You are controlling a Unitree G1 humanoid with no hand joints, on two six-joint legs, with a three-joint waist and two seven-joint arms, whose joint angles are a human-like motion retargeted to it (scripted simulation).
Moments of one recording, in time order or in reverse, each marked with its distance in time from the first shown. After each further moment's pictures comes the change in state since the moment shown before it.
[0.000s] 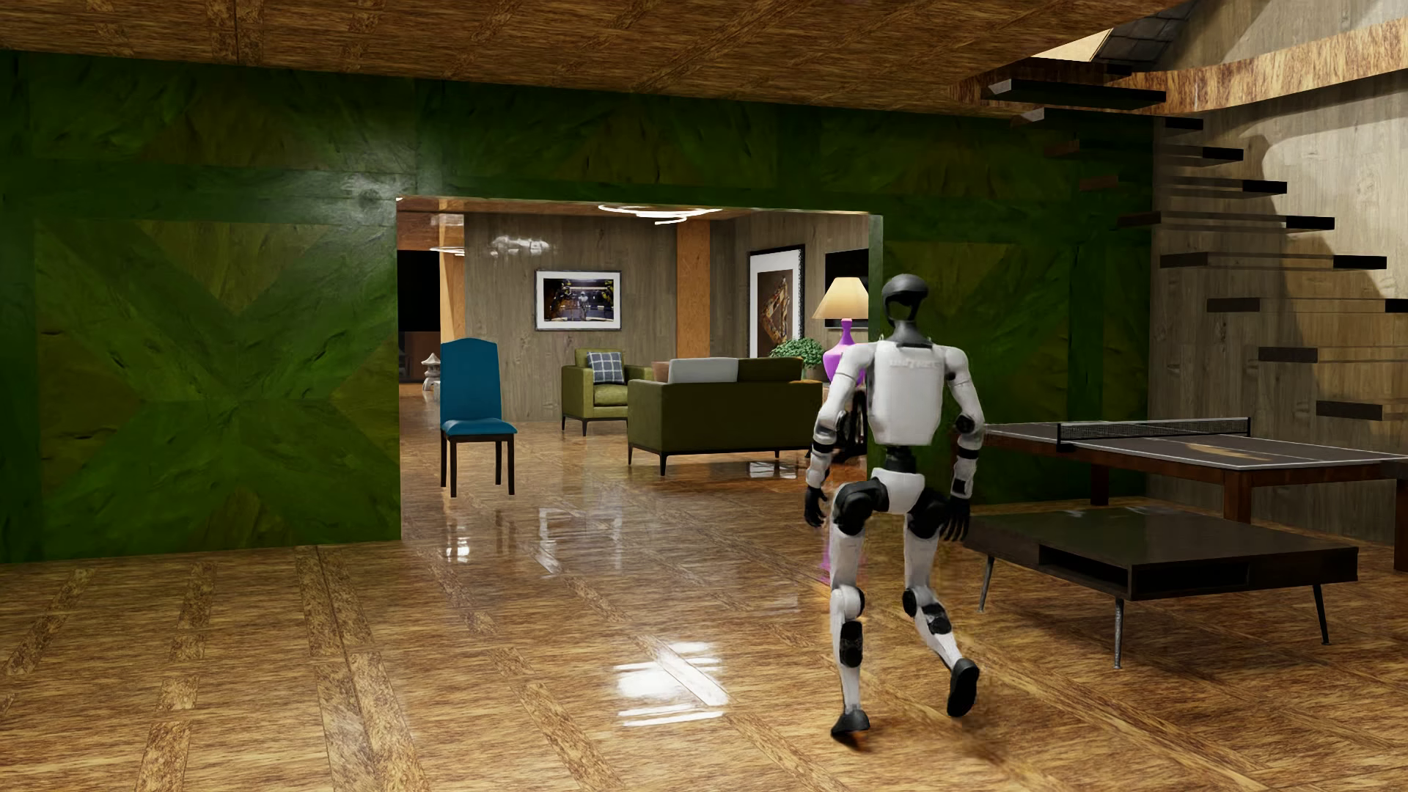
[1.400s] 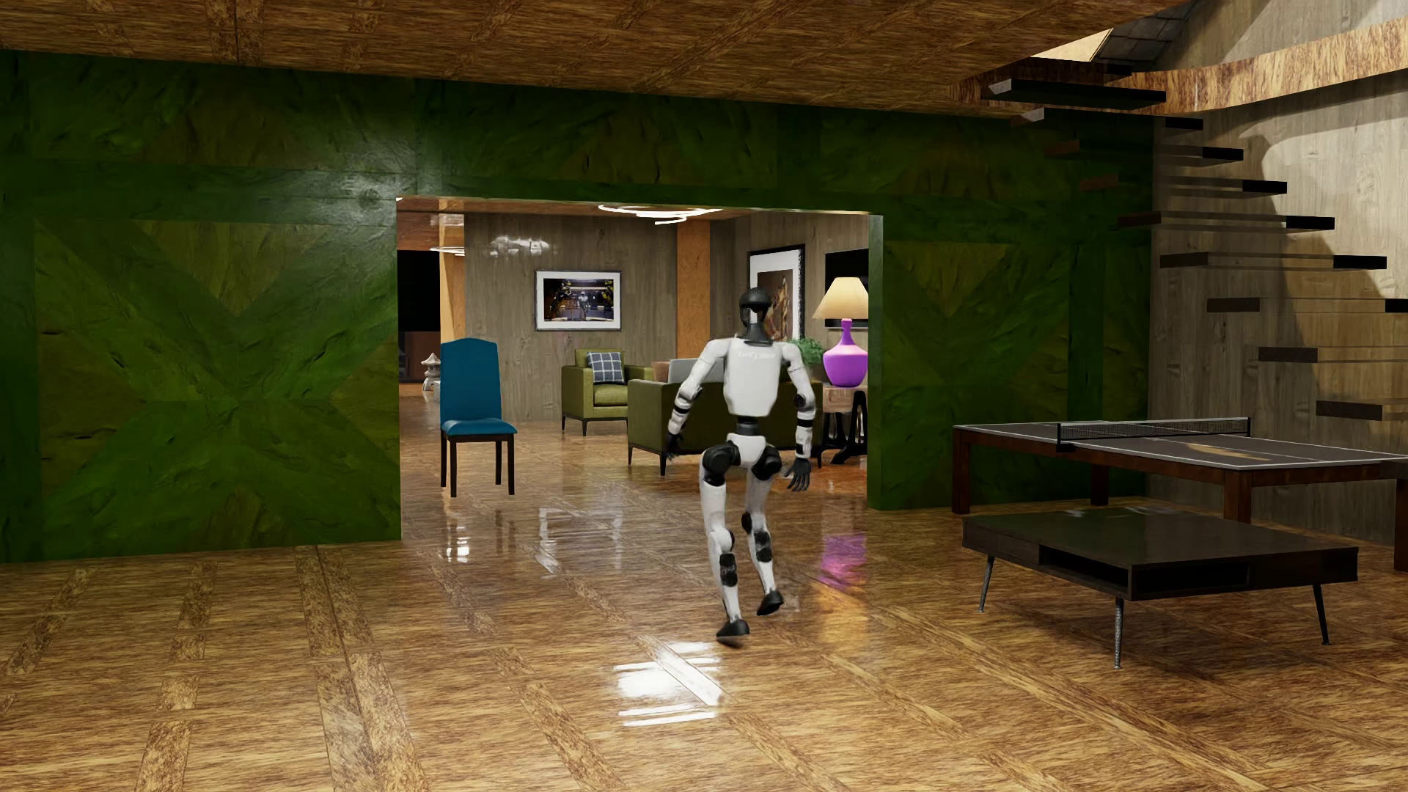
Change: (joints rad) body 0.301 -0.223 -0.164 0.030 0.044 0.060 0.000 0.000 -0.040 -0.076 -0.402 -0.039 0.156 -0.308 0.113 0.110 -0.022 0.000 0.000 0.144 -0.057 -0.155 -0.013 0.000 0.000 0.000 0.000 0.000 0.000
